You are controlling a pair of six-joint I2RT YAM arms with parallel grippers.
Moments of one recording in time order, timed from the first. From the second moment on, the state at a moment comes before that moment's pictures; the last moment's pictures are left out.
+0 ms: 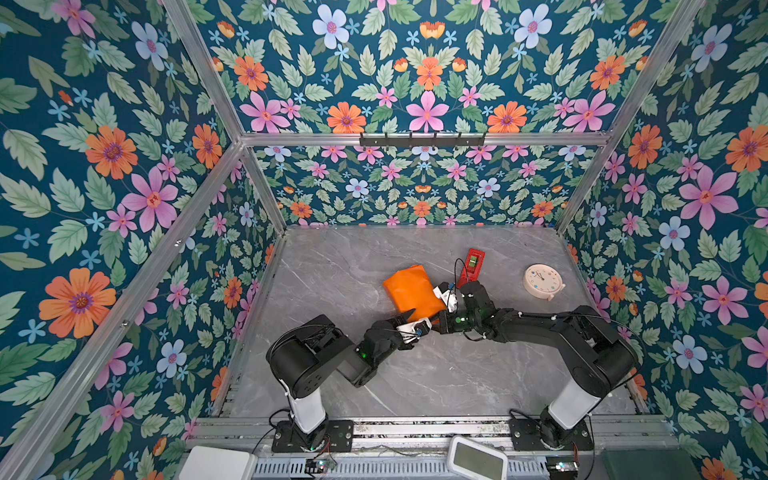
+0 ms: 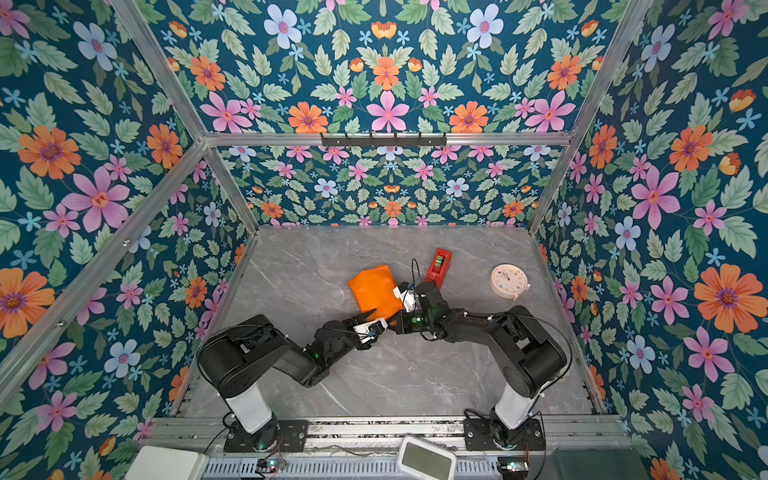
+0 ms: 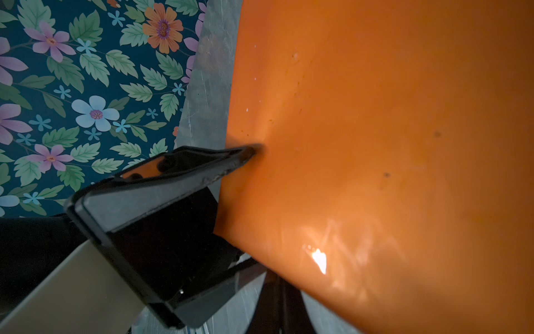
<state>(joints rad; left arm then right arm) -0.81 1.77 0.35 1.16 -0.04 0.66 0.57 1.70 0.76 0.24 -0.65 0.56</state>
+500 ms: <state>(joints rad) -0.81 1.77 0.35 1.16 -0.04 0.66 0.57 1.70 0.77 0.24 -0.62 0.60</state>
